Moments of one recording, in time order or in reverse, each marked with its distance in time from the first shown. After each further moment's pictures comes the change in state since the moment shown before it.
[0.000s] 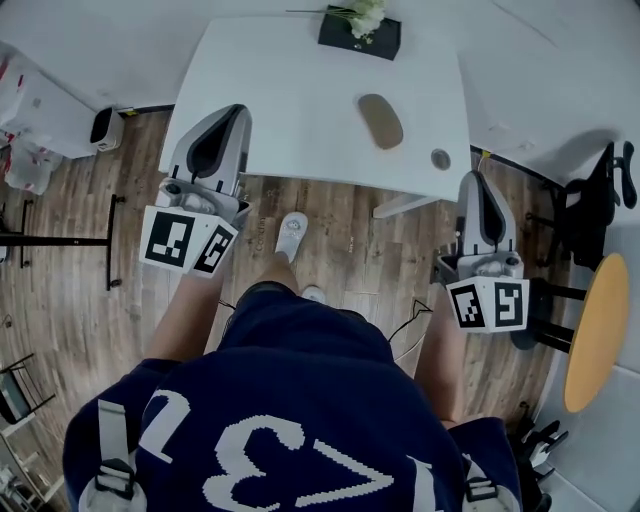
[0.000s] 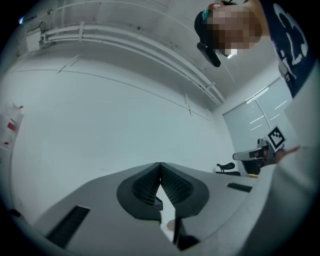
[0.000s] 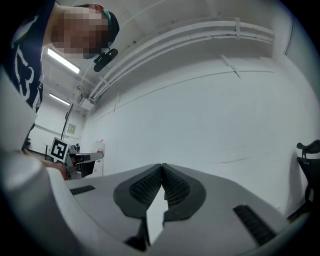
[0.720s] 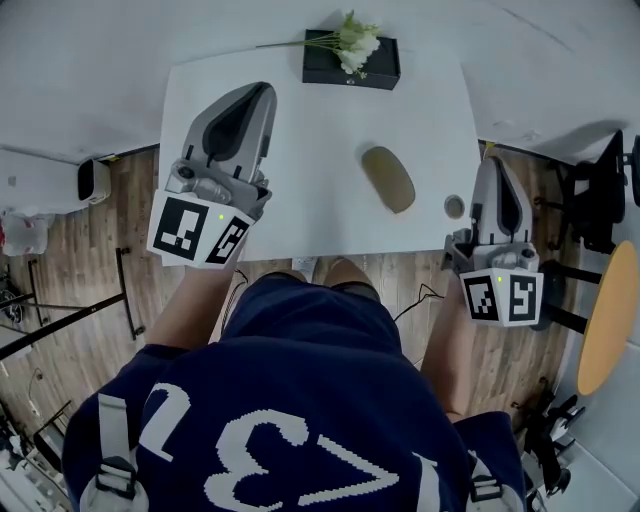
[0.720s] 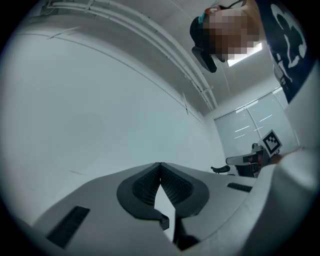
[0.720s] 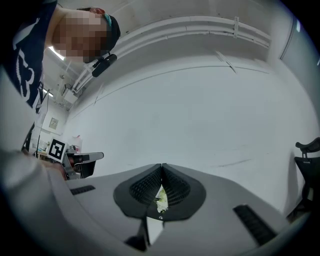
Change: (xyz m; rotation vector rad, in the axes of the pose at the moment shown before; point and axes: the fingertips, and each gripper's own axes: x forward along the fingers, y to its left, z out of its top) left arm 0.223 0.099 -0.039 -0.055 -0.015 -0.216; right arm 0.195 -0.079 -0.013 0.002 -0.009 -0.164
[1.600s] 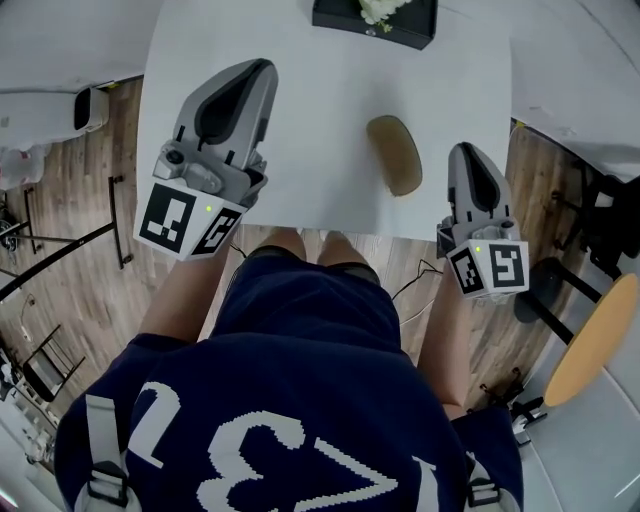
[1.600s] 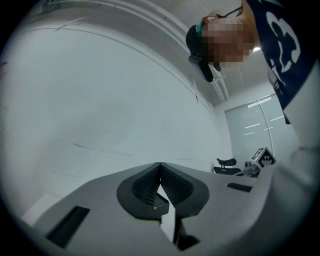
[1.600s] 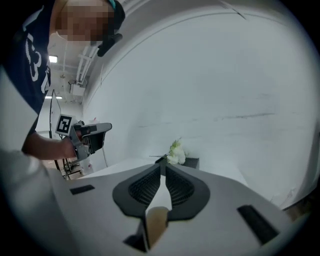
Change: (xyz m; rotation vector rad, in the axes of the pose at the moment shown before) left arm 0.023 -0.003 -0.080 -0.074 0.126 0.088; right arm 0.041 -0.027 -0.157 0.058 0.376 0.241
